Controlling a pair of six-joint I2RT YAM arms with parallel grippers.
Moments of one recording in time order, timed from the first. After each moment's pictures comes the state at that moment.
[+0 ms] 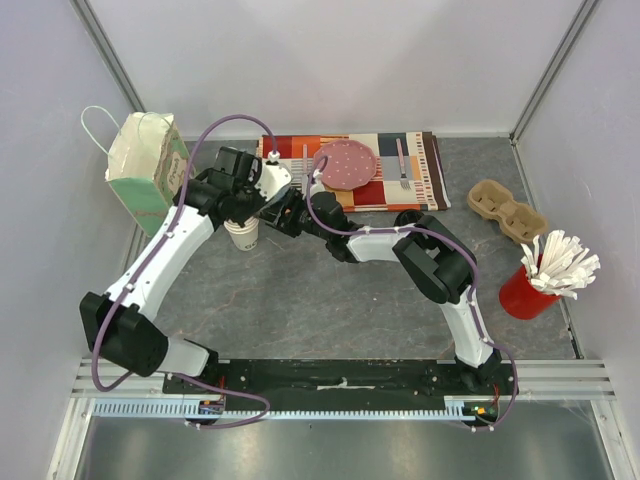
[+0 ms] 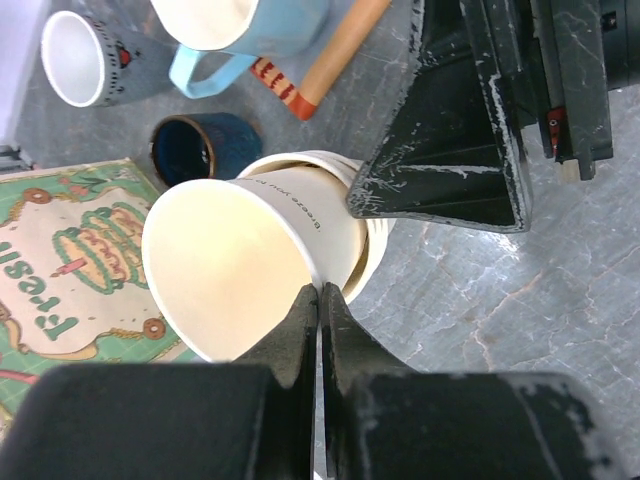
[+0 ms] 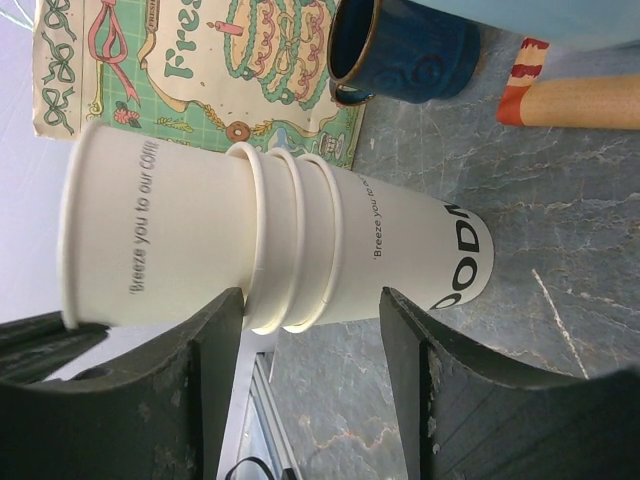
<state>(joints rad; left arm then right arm) -0.39 1.41 1.36 -0.85 -0.09 0.61 0.80 2.16 1.33 0.67 -0.18 1.16</state>
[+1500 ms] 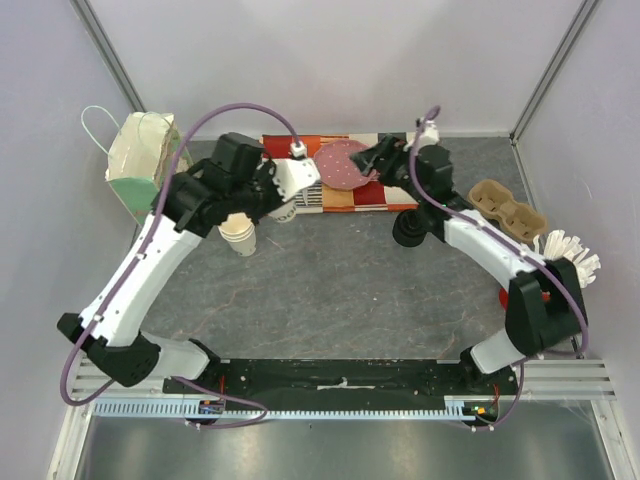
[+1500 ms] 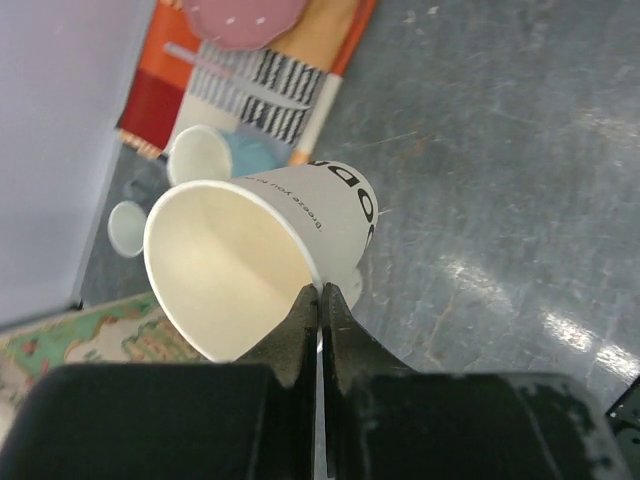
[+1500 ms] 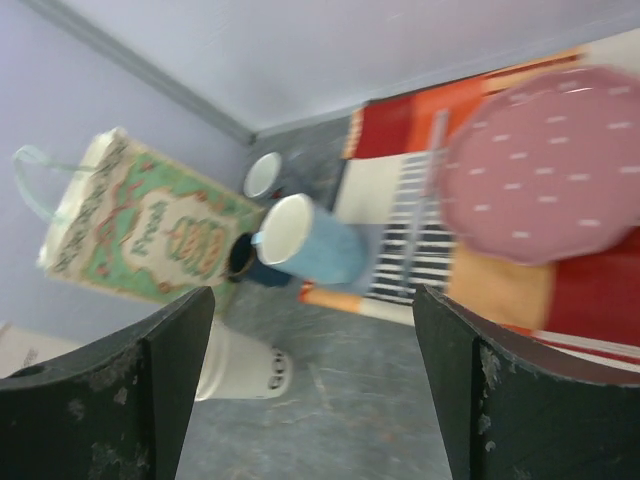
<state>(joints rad) -0.58 1.34 1.72 -1.09 0.03 0.62 0.44 1.59 1.13 0.36 -0.16 0.75</state>
